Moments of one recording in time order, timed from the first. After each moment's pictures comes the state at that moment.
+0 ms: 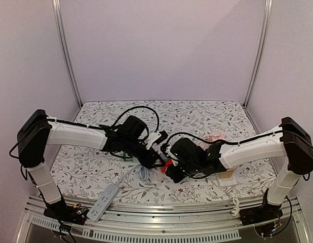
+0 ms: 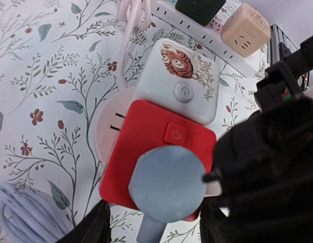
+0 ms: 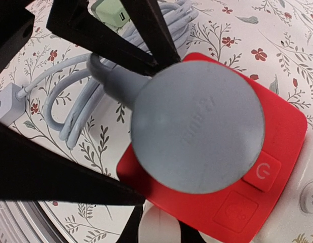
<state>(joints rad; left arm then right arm) -0.88 1.77 1.06 -0.14 0.38 -0.07 1.13 1.73 0.99 -0.16 0.08 0.37</state>
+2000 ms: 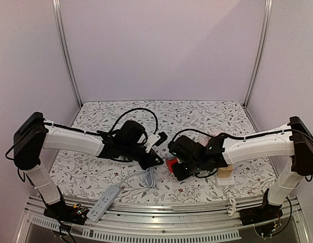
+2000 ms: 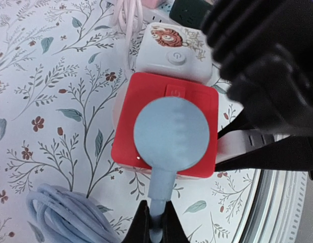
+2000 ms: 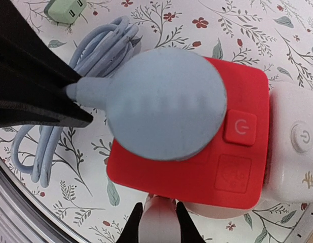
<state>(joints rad) -0.91 1.72 0.96 0.00 0.31 -0.09 1.14 1.68 1.08 -0.47 0.23 0.53</state>
